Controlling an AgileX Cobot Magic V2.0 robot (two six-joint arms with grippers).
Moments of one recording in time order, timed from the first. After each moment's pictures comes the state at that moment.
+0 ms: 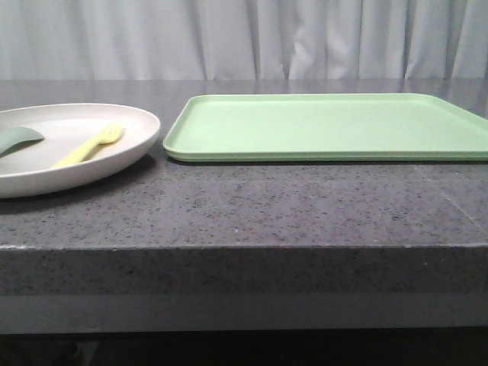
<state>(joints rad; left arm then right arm) -0.05 1.54 -1.13 0.09 0.93 -0.11 0.02 0.52 -0.51 0.05 0.29 0.07</state>
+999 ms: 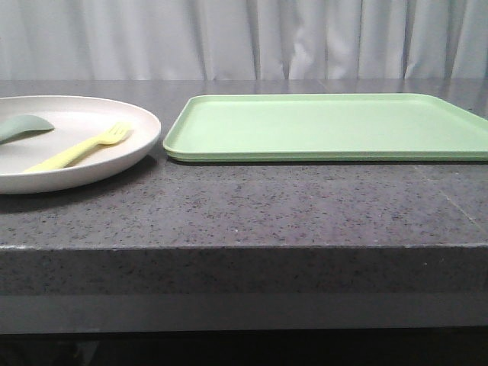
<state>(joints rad) 0.06 1.51 -1.14 -0.22 0.85 0.01 0.02 0.52 -0.51 0.05 0.29 0.07</state>
